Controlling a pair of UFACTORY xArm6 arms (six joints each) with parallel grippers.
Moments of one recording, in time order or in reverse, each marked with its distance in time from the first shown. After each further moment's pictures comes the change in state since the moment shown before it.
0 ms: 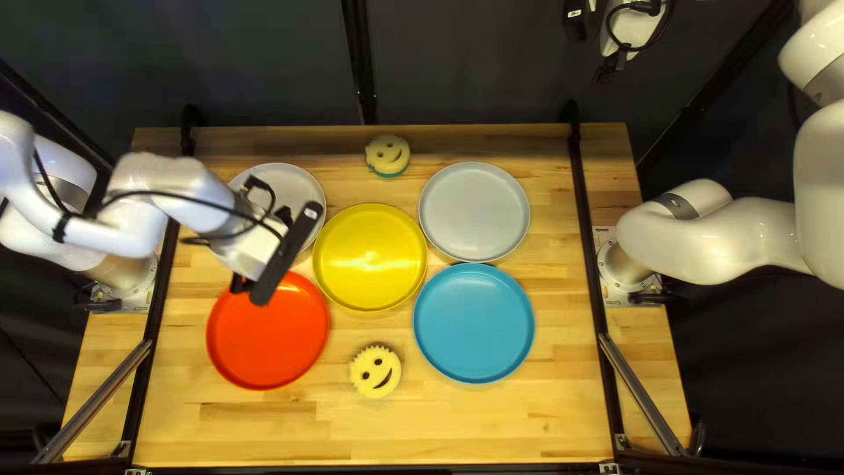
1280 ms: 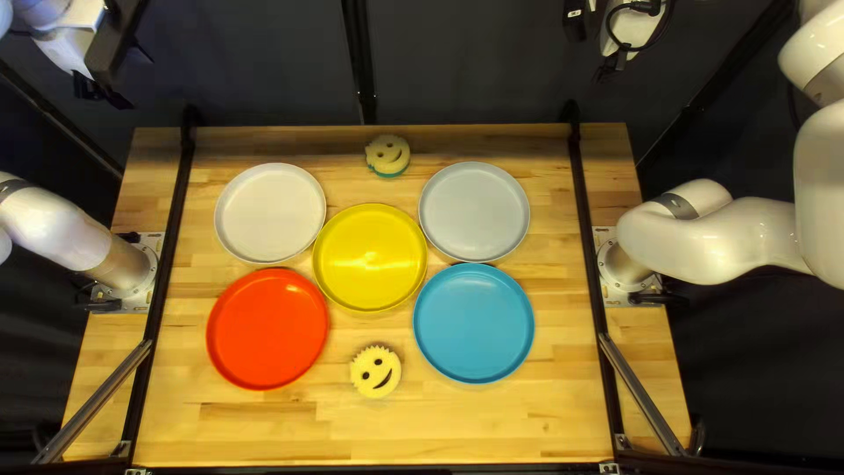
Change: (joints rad) left arm 1.005 -0.150 -0.272 -0.087 0.463 0.784; right arm 0.000 0.000 0.000 0.000 0.000 0.000
